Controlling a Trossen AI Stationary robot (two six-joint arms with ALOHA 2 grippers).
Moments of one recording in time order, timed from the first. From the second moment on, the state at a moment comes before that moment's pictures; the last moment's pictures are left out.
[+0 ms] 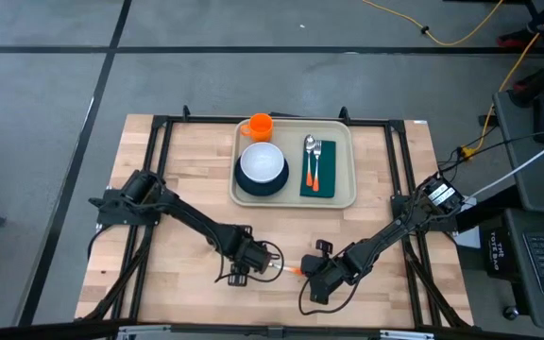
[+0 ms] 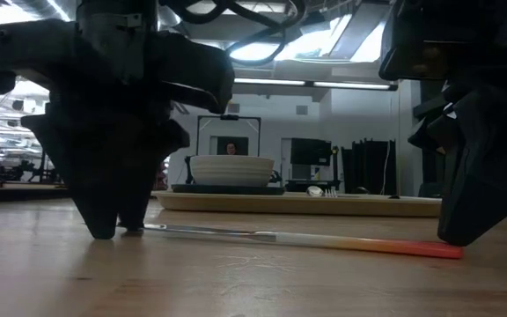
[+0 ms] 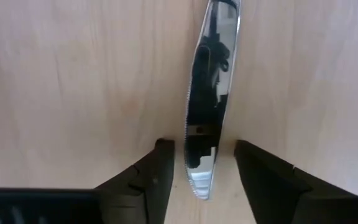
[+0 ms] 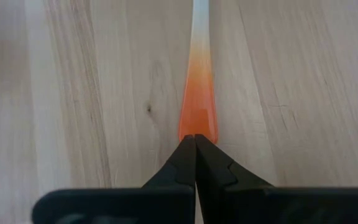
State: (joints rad) left arm -0.42 2.01 1.30 -0.72 0.01 -0.40; right arm 0.63 1.91 1.06 -0.31 0.24 0.78
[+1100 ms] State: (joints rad) left arm -0.43 2.01 1.28 -0.70 -0.05 -0.35; right arm 0.63 1.91 1.06 -0.31 0.24 0.78
